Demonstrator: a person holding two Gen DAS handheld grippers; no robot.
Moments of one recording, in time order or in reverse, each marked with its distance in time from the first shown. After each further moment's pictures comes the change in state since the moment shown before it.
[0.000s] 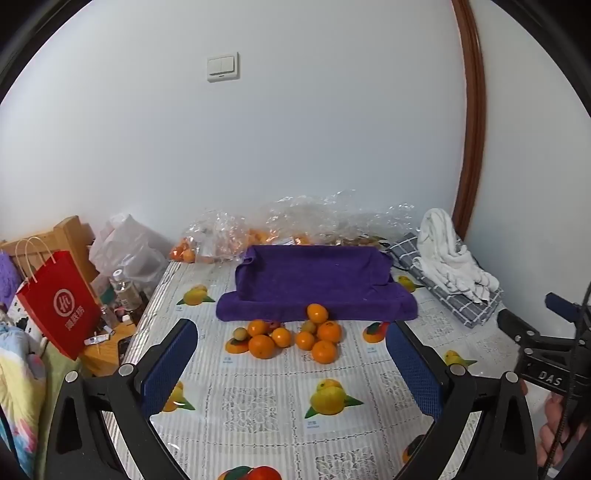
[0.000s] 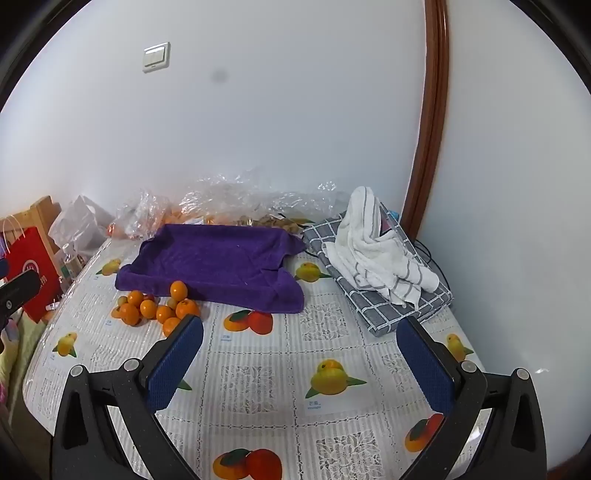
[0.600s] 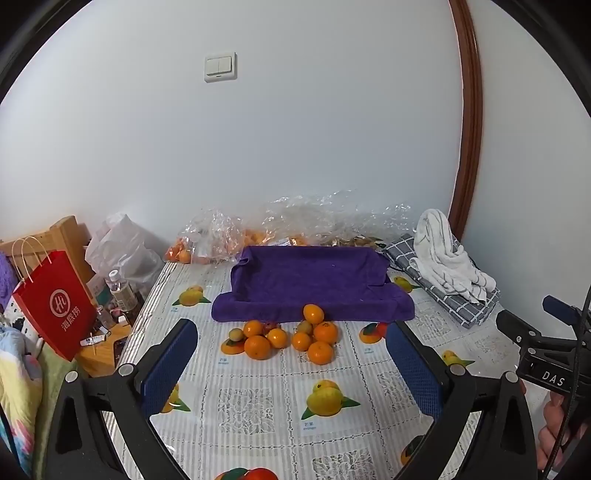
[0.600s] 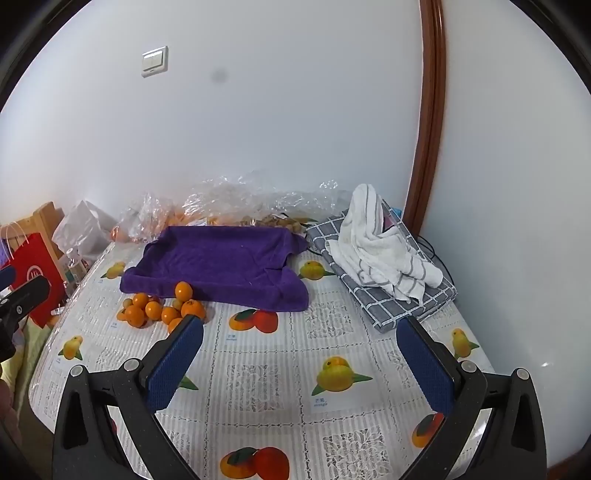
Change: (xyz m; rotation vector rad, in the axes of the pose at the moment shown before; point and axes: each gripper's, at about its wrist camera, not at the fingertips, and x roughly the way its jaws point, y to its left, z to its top) left arm 0.004 -0.001 -0.003 -0.032 0.003 -0.054; right arm -0.003 0.000 0.002 0.035 0.016 0.025
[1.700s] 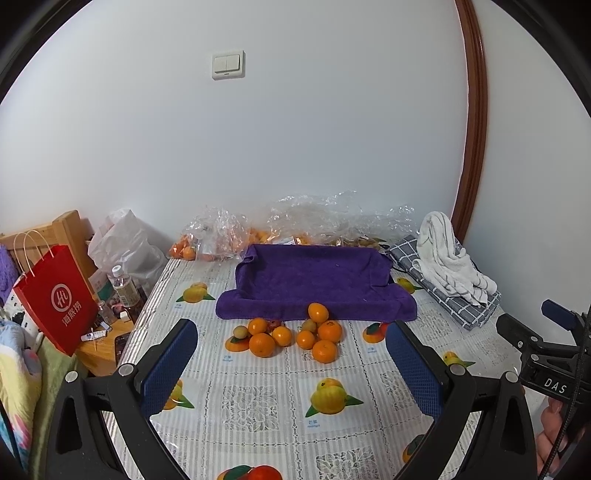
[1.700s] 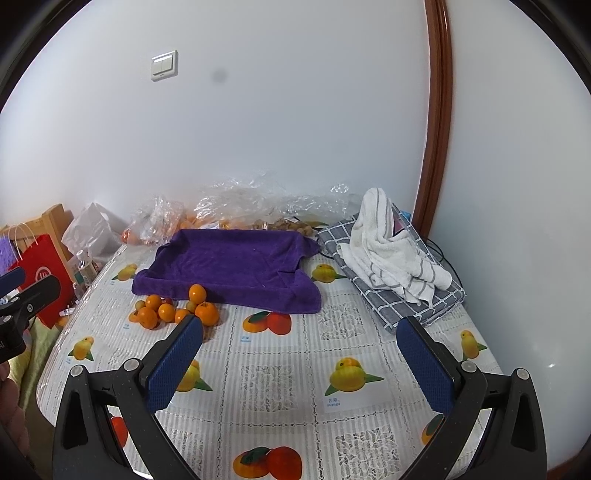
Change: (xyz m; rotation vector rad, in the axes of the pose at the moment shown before) left arm -0.002 0.010 0.002 -0.019 0.012 0.005; right arm -0.004 0.009 -0.002 0.001 -0.009 0.035
